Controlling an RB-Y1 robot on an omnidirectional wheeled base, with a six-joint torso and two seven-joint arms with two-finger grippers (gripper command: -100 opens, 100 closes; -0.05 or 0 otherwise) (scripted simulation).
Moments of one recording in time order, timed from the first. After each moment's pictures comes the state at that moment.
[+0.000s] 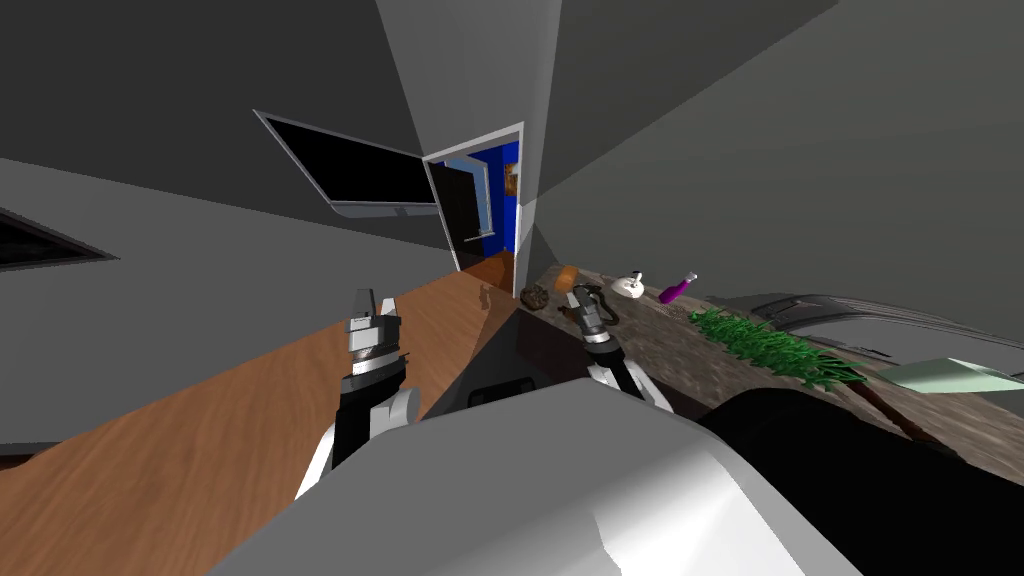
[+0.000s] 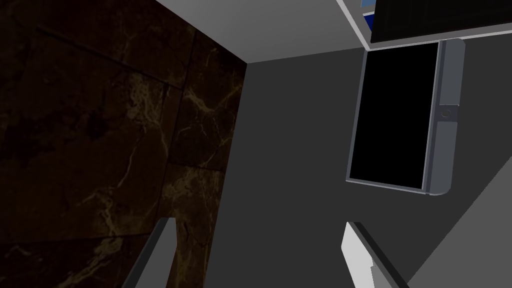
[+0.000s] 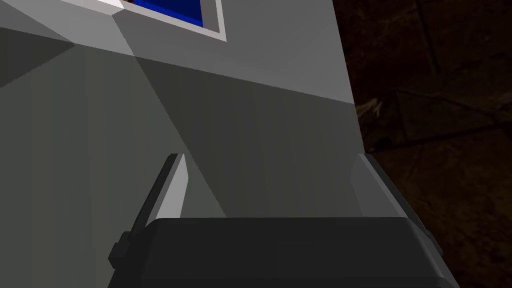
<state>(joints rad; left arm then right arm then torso) 0.50 -0.02 0.03 -2.24 -0.08 -0.49 -0.12 0.61 -0.27 -0.11 -2.18 0.16 -0.61 -0.12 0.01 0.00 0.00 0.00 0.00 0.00</state>
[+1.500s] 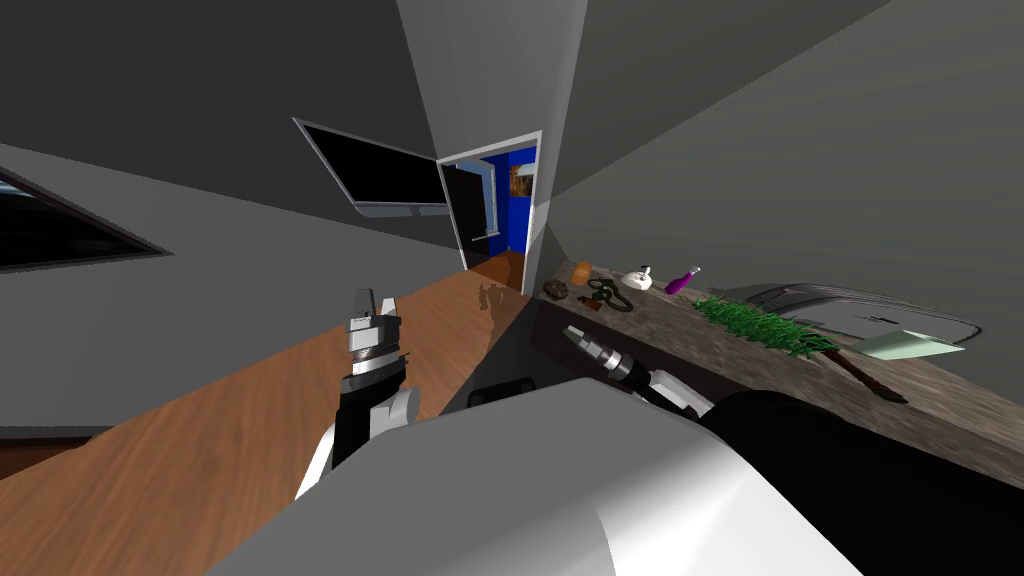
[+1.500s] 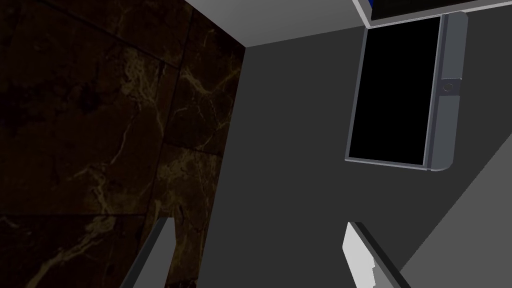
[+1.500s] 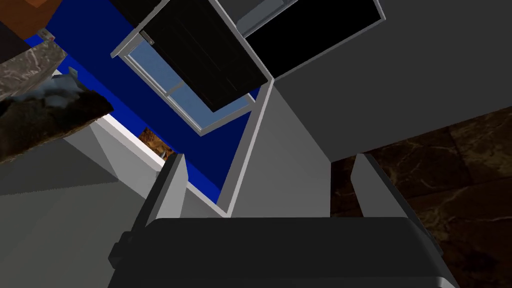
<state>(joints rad) 0.50 -0.02 0.03 -2.24 -0.08 -0.49 -0.12 0.78 -0.69 -0.13 -1.94 0.44 -0.72 -0.11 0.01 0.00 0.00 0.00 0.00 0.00</state>
